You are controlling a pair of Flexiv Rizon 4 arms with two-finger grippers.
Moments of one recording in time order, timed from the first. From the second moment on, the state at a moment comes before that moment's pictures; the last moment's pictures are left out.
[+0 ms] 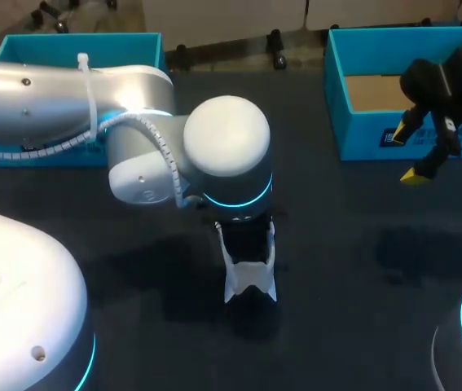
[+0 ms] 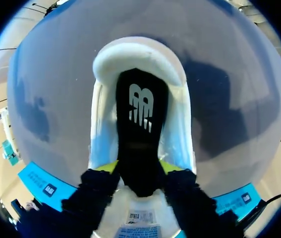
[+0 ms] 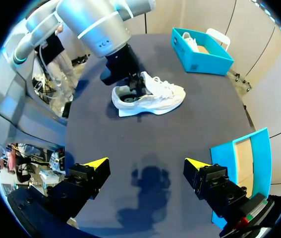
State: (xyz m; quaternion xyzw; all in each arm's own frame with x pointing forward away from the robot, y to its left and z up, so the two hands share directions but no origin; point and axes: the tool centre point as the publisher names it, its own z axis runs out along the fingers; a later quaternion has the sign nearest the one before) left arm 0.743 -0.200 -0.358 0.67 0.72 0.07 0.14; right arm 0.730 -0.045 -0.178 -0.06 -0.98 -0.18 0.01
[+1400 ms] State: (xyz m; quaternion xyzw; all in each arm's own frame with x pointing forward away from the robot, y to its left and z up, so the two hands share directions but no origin) left arm 0.778 -0.198 -0.309 0.66 0.73 0.09 0.14; right arm 0.730 -0.045 -0.178 -0.05 -0.98 -0.18 0.01
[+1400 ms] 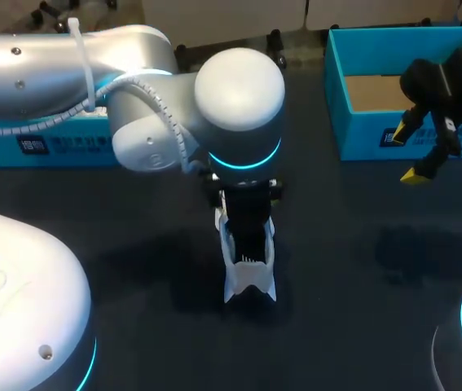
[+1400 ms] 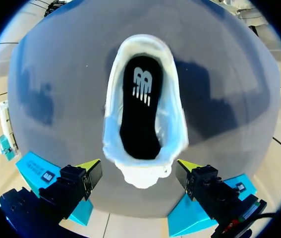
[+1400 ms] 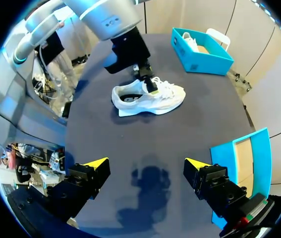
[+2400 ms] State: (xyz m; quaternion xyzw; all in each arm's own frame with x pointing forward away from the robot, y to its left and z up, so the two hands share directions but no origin) left arm 0.760 -0.187 -0.319 0.69 0.71 0.08 0.11; right arm 0.730 -0.045 -0.178 -0.05 -0.98 -0.18 0.01
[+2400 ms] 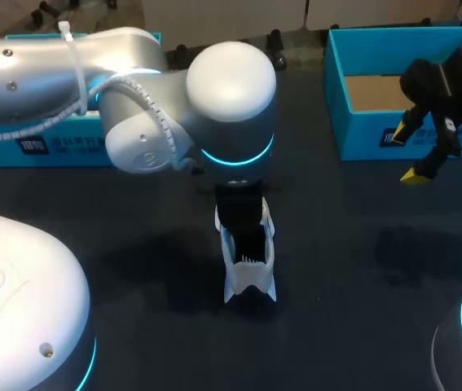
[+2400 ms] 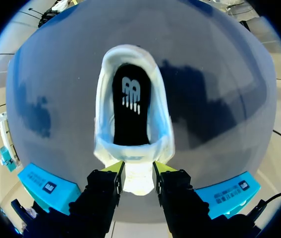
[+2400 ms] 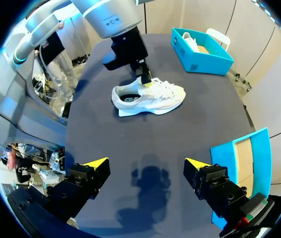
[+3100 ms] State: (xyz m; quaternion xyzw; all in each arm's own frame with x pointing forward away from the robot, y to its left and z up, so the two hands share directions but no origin) left arm 0.740 -0.183 -0.325 0.66 0.74 0.06 0.11; right arm 0.730 -0.045 -0.178 -0.05 -0.98 -0.18 0.01
